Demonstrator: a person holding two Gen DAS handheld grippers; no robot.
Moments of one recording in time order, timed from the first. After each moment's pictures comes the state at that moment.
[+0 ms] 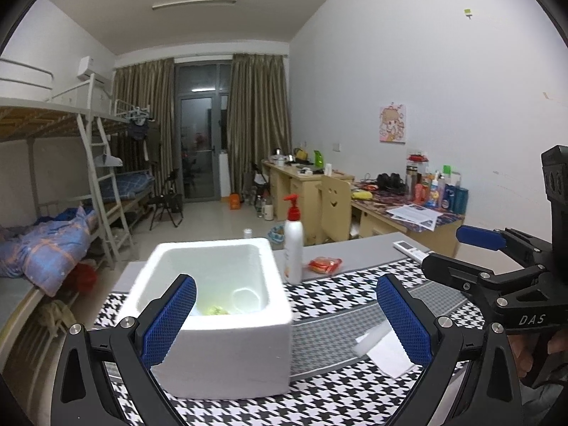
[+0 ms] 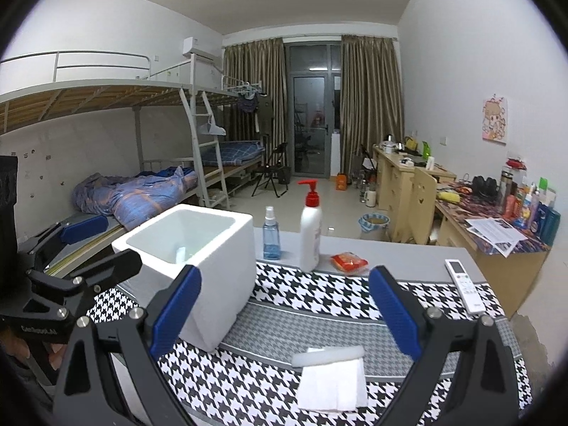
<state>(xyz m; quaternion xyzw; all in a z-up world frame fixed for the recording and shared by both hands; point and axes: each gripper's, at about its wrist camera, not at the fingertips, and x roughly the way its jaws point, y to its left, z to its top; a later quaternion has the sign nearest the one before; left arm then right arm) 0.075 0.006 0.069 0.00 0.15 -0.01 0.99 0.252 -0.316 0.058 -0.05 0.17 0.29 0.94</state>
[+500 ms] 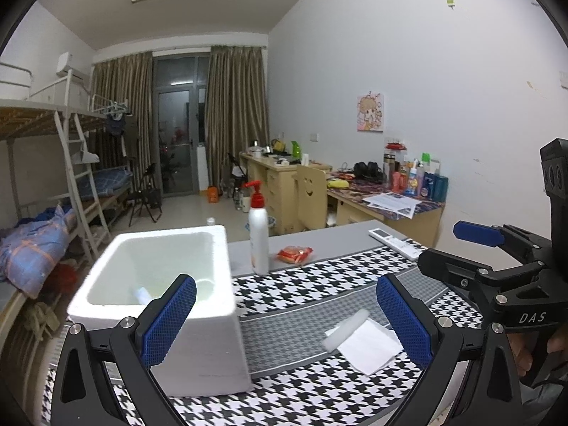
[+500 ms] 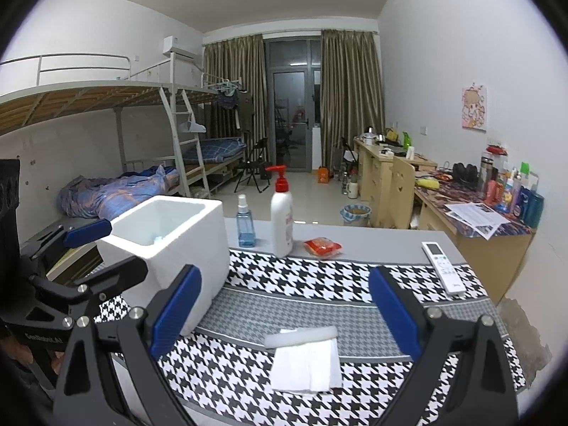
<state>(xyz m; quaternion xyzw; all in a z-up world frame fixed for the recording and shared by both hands) 0.086 -0.019 0.057 0.00 0.17 -0.06 0.98 0.253 -0.350 0.043 -0.04 0.19 0.26 0.95</state>
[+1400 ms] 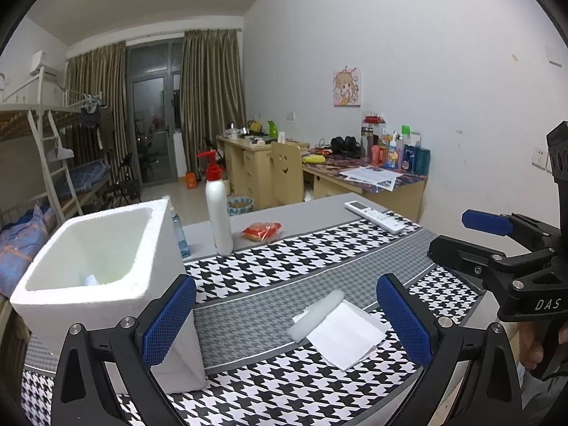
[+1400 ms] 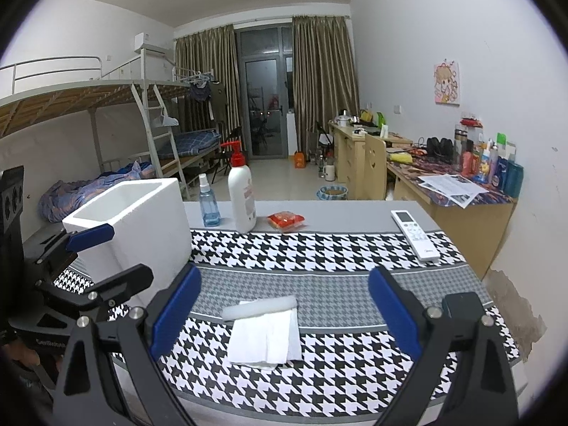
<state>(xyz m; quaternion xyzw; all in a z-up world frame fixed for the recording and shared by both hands) 0.111 -0.060 0.026 0.03 0.21 -0.10 0.97 0.265 -0.395 0.015 -0.02 0.22 0.21 0.95</state>
